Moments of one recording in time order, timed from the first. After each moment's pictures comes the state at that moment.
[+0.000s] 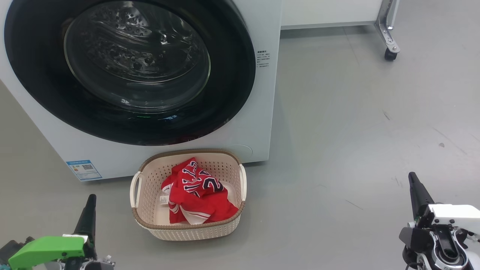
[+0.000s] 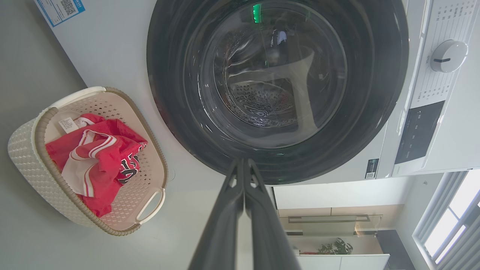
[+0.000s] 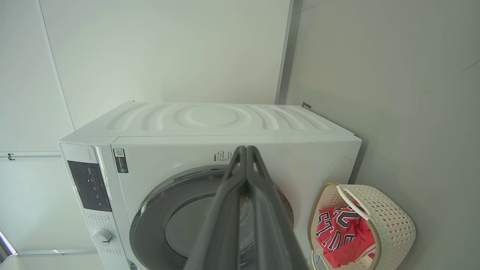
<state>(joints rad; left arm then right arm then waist) -0.04 0.09 -0.02 0.26 -1.67 -0.12 0.03 -0.05 -0.10 -0.03 0.26 1.69 0.11 0.03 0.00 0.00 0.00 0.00</state>
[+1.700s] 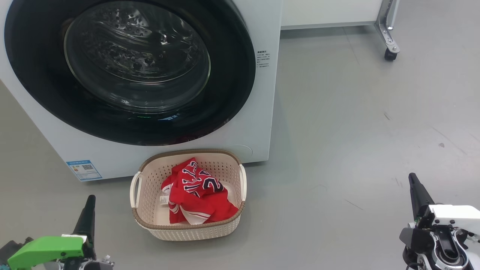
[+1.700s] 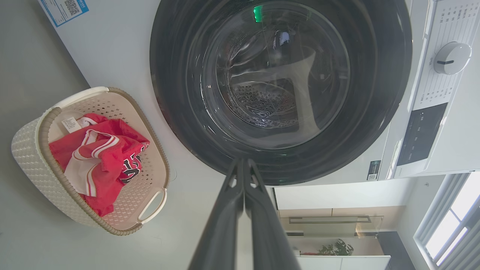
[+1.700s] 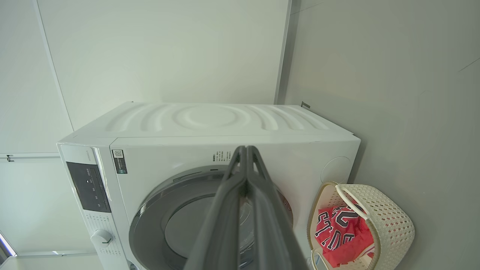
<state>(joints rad) -0.05 0.09 -0.01 0.28 -1.67 -0.12 0.04 -0.05 -0.10 -0.04 0.27 1.69 0.12 0.03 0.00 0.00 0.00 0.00</state>
